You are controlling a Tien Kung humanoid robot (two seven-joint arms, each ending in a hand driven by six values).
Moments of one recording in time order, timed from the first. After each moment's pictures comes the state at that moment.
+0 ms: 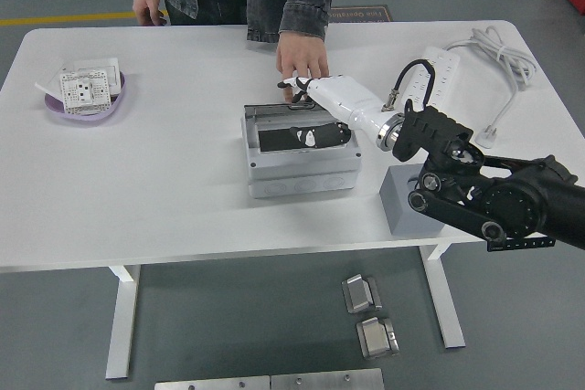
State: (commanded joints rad) left arm -0.09 0.24 -0.18 -0.23 0.38 0.21 0.34; right arm 0.96 -0.37 0.21 1.15 -1.54 -0.31 -0.04
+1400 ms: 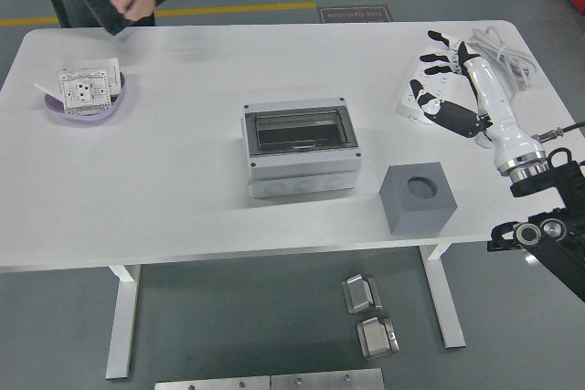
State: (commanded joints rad) left arm -0.07 0.24 -0.12 -0.23 0.29 0.22 0.32; right arm 0.21 -0.48 1.11 1.49 -1.30 -0.44 0.24
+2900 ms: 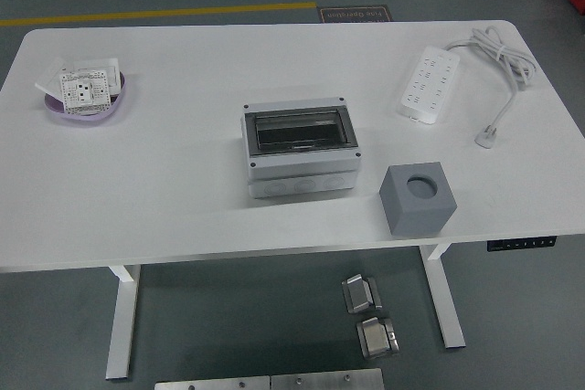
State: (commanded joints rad) left arm -0.13 0.28 -0.01 -0.23 0.15 0.22 0.27; right arm 0.00 -0.44 1.76 1.52 -0.72 -0.37 0.45
